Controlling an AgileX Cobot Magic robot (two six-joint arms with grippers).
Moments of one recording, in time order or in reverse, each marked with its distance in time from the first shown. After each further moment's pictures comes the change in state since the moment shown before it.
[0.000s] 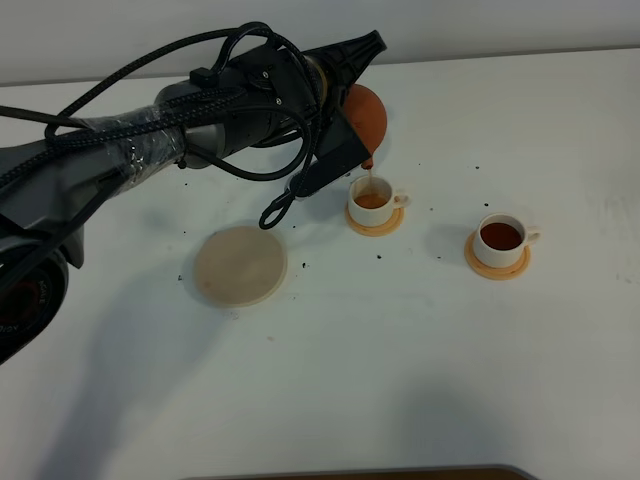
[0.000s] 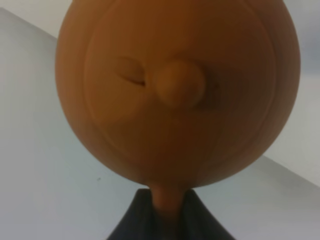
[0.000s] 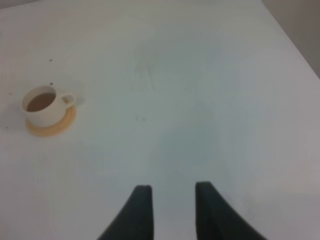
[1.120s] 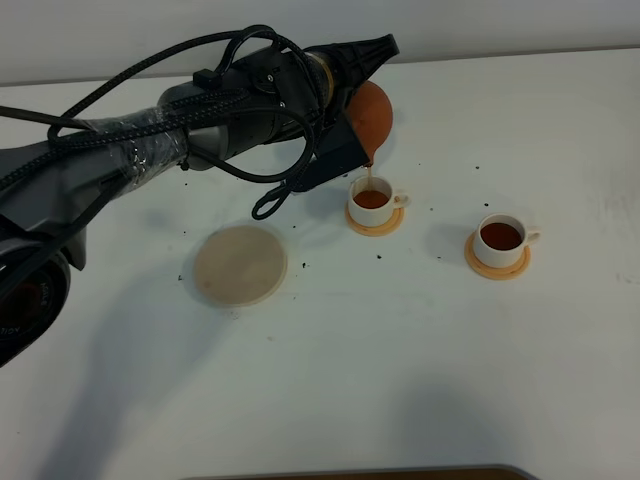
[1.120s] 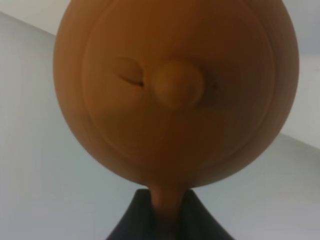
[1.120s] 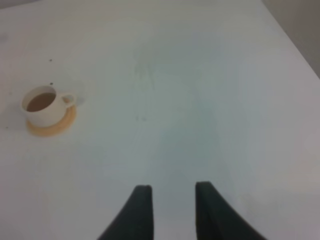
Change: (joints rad) left arm -0.008 0.000 0.000 0.053 -0.048 0.078; right arm 0.000 0.000 0.000 0.000 0.000 0.000
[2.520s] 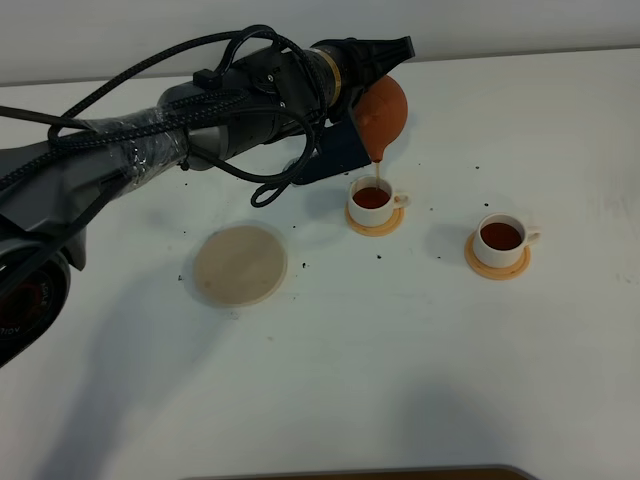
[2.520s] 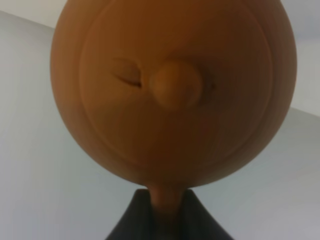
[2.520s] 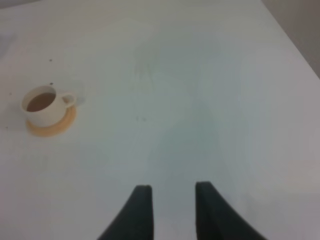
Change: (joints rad) left arm 0.000 0.000 0.000 0.001 -0.090 0.103; right arm 0.000 0.000 0.000 0.000 0.000 0.000
